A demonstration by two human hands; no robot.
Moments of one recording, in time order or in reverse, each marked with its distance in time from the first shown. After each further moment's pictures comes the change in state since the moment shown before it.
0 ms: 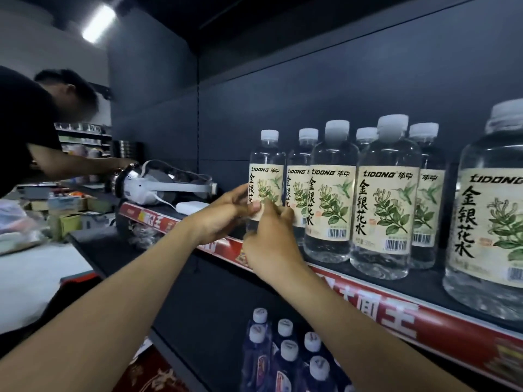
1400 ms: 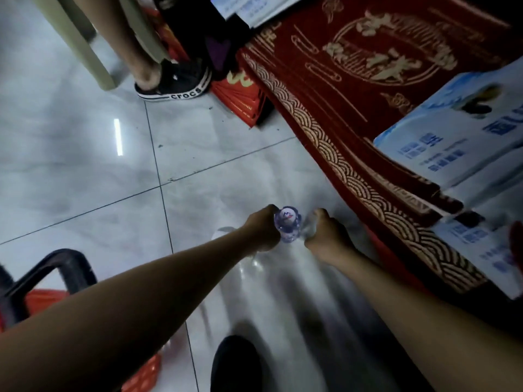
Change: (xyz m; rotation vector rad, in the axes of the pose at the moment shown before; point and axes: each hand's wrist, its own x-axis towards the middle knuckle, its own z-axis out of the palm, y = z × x) left_hand -0.510 -0.563 -0.066 0.582 0.203 -1.297; right_hand -0.345 0.306 0.574 -0.220 -1.122 0.334
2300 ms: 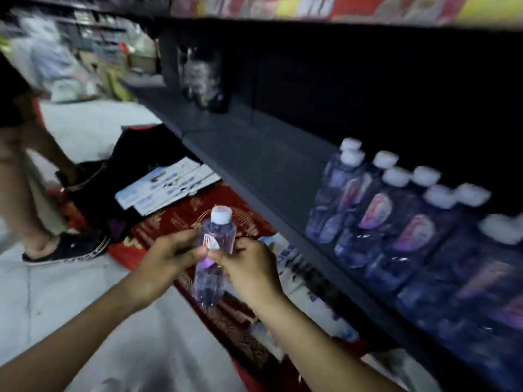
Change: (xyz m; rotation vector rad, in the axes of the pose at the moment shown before) left_hand -0.192 0.209 -0.155 -0.666 0.095 0.906; right_hand -0.214 -0.077 -0.256 0.556 0.583 -0.270
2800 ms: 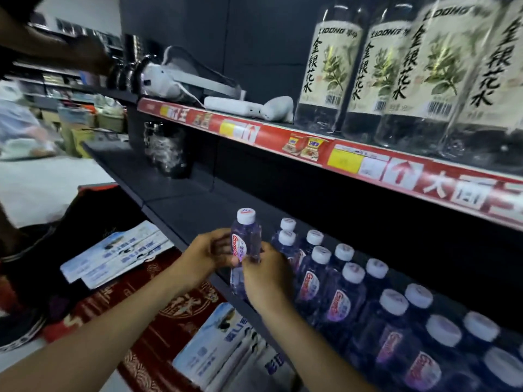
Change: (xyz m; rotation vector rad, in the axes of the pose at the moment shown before) left_hand 0.135 0.094 0.072 -0.036 -0.159 0.201; right_hand 0.021 -0.081 -0.127 -0.118 0.424 0.000
